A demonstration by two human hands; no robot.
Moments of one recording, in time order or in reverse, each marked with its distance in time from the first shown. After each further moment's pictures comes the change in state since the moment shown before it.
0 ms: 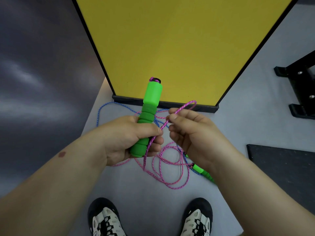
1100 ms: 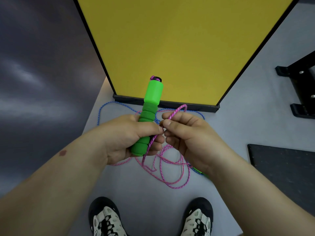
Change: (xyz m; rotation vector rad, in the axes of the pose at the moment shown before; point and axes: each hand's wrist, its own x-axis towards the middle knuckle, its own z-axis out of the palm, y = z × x) left_hand -0.003 0.003 0.003 -0.002 0.018 -0.002; right_hand -0.003 0.006 0.004 -0.065 -0.111 0.006
